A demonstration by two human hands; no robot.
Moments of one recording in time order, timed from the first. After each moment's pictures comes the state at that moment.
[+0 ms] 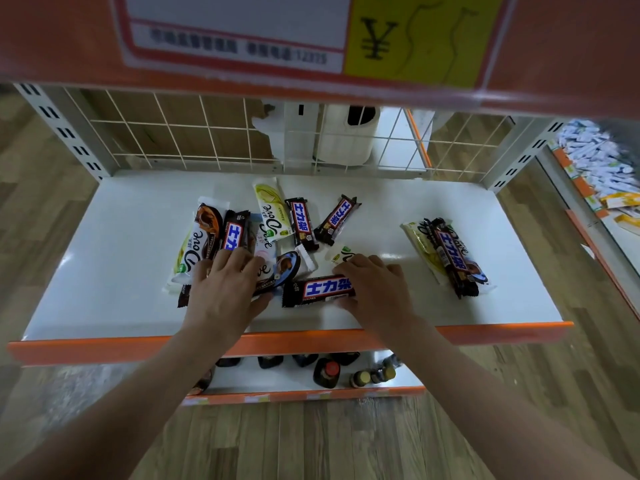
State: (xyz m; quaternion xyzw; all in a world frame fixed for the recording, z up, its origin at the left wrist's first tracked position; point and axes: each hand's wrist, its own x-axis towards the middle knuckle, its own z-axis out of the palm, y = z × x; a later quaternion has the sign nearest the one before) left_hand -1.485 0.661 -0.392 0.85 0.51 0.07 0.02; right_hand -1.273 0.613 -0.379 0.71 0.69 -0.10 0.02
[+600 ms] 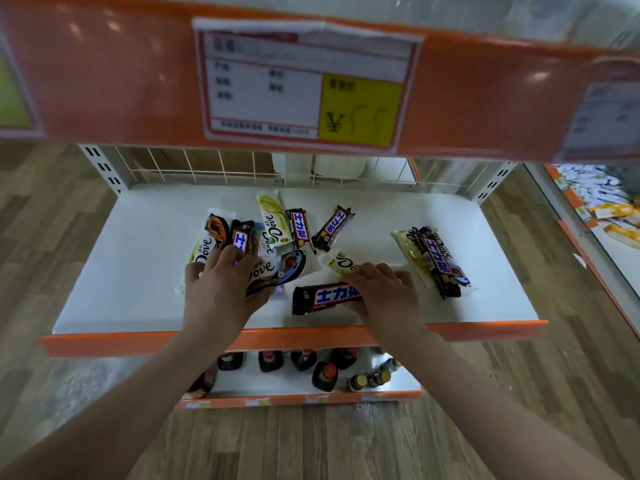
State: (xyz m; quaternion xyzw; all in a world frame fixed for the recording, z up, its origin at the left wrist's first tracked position) left_hand -1.491 0.645 -0.357 0.81 0.57 0.14 0.07; right_hand -1.268 0.580 -0.352 0.72 0.70 -0.05 -0.01
